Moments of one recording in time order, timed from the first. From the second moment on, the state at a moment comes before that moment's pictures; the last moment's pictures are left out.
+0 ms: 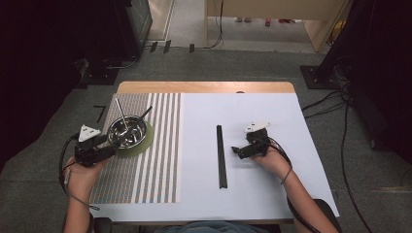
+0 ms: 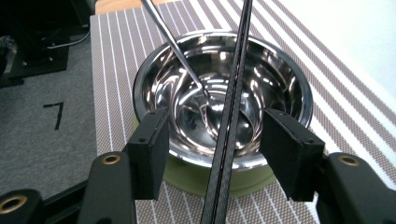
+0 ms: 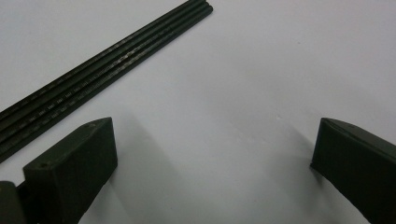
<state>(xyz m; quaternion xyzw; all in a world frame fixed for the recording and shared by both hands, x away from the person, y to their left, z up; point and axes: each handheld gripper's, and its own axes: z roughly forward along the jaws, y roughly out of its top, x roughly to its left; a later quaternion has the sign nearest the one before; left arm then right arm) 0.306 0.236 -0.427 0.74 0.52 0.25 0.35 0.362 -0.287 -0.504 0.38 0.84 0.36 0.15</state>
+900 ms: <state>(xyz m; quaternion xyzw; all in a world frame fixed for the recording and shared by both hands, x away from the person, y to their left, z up) 0.300 0.248 -0.440 0.75 0.53 0.24 0.32 0.362 -0.287 -0.504 0.38 0.84 0.36 0.15</state>
